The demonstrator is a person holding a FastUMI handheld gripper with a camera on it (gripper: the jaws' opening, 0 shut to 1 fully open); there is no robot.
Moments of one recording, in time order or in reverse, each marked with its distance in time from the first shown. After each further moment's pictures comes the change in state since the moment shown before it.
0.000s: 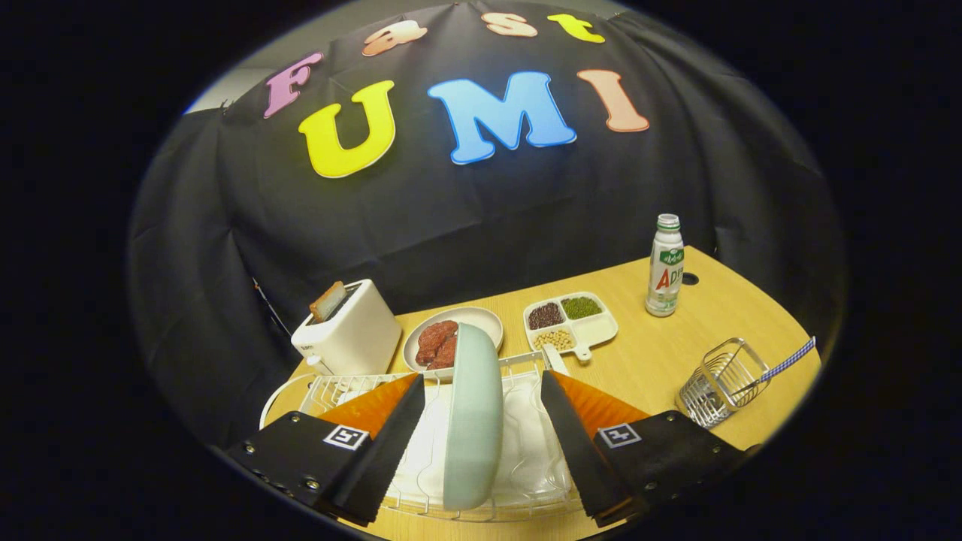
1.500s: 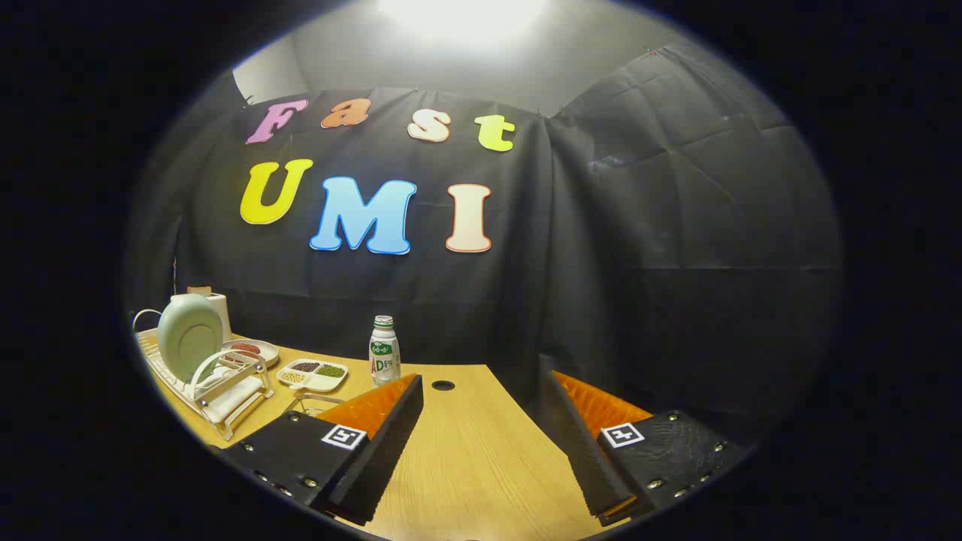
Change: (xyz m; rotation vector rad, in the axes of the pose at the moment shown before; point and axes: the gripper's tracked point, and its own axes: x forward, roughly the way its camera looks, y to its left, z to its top) arm -0.213 -0.377 0.070 -0.282 -0.542 -0.358
